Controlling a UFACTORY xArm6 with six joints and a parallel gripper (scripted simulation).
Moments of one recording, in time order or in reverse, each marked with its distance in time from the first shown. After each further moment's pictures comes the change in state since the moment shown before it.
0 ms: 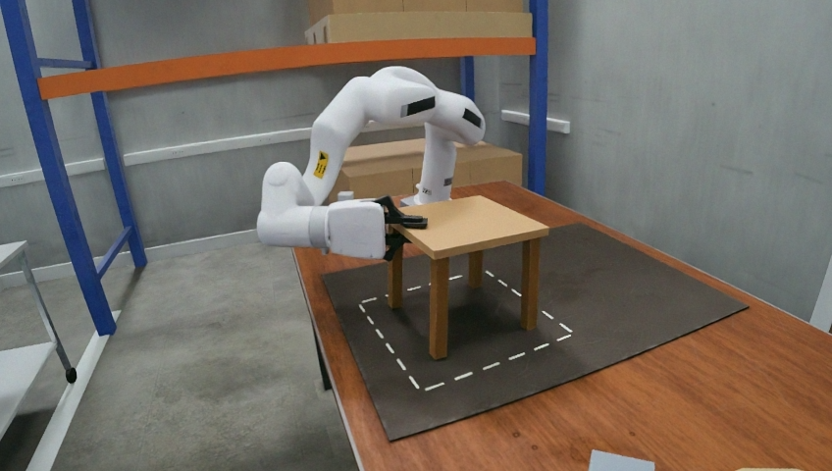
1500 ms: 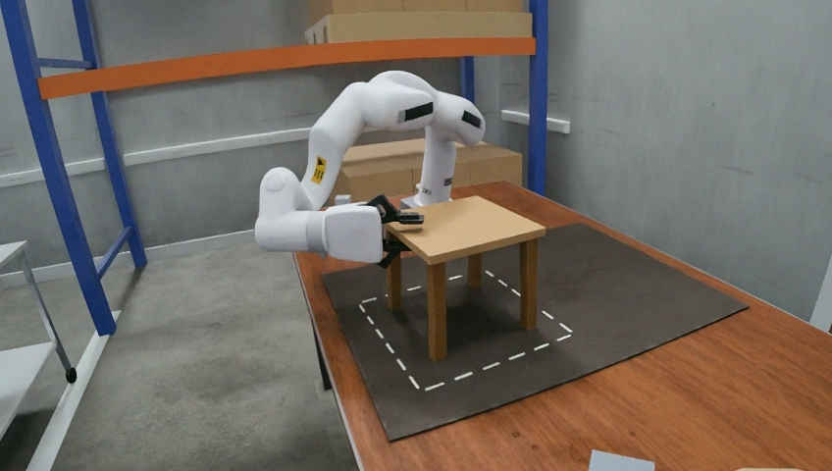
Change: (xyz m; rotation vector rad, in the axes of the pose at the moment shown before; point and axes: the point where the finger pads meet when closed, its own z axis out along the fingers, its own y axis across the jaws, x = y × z) arm -0.003 -0.004 -0.004 -0.022 0.001 0.012
